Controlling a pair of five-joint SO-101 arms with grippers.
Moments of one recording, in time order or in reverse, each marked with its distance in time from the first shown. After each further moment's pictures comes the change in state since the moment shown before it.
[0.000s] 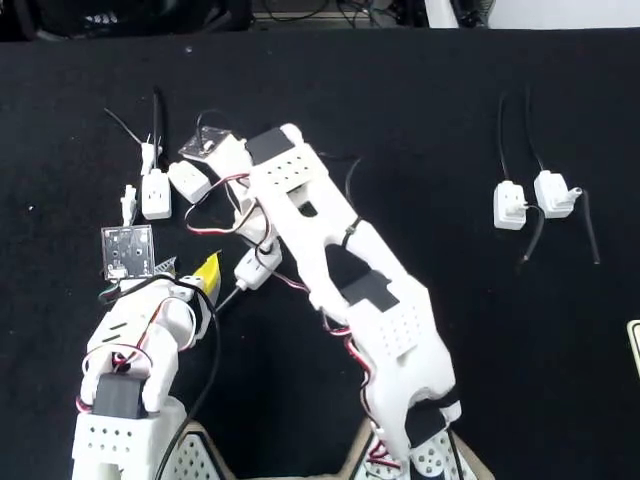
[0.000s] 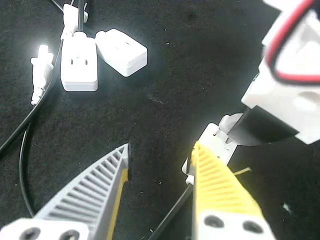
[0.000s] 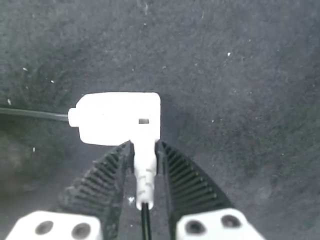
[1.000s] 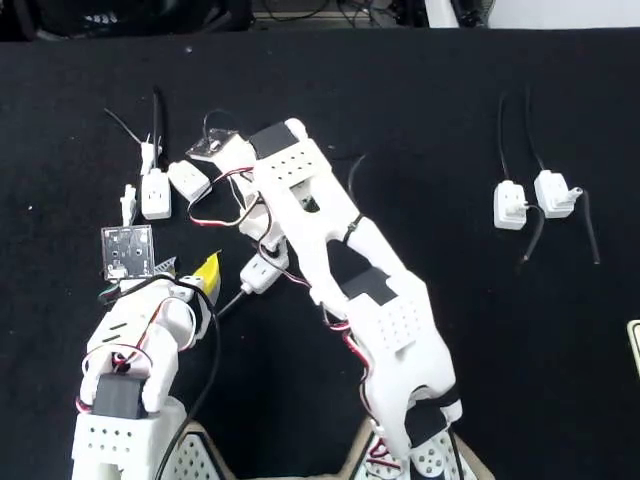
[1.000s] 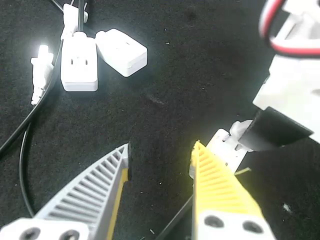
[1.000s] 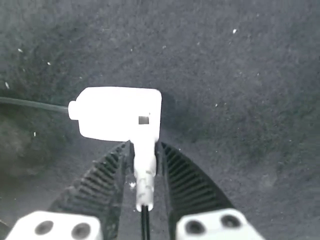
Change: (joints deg) left arm 0.0 0.0 0.0 0.0 0.0; right arm 0.6 2.5 -4.0 3.9 0.0
